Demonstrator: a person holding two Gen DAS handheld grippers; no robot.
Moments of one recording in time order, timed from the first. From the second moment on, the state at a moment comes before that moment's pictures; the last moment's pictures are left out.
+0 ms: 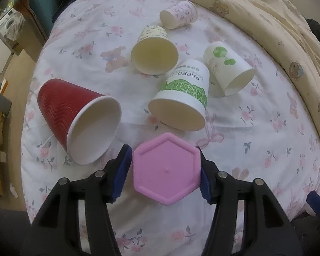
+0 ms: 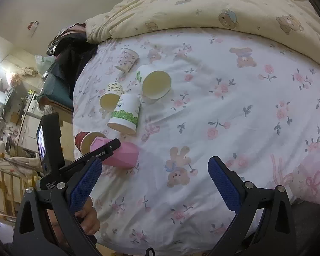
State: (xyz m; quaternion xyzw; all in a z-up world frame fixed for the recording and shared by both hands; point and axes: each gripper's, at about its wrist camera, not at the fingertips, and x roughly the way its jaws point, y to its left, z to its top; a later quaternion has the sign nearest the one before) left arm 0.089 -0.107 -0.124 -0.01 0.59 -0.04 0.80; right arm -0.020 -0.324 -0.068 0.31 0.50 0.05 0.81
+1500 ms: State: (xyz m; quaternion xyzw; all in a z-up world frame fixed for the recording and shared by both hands) left arm -0.085 0.004 -0.012 -0.02 0.39 -0.03 0.92; right arm -0.104 -0.229 -0.010 0.08 0.37 0.07 0.92
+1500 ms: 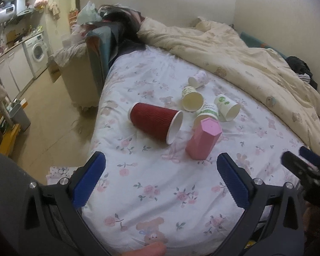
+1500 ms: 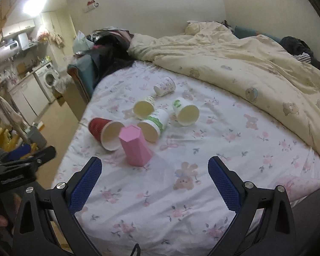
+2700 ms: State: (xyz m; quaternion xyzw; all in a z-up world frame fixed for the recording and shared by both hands) left arm -0.085 -0.004 -0.015 -0.02 0.38 -0.03 0.92; right arm -0.095 -0.217 -0.019 0.07 0.36 0.07 0.93
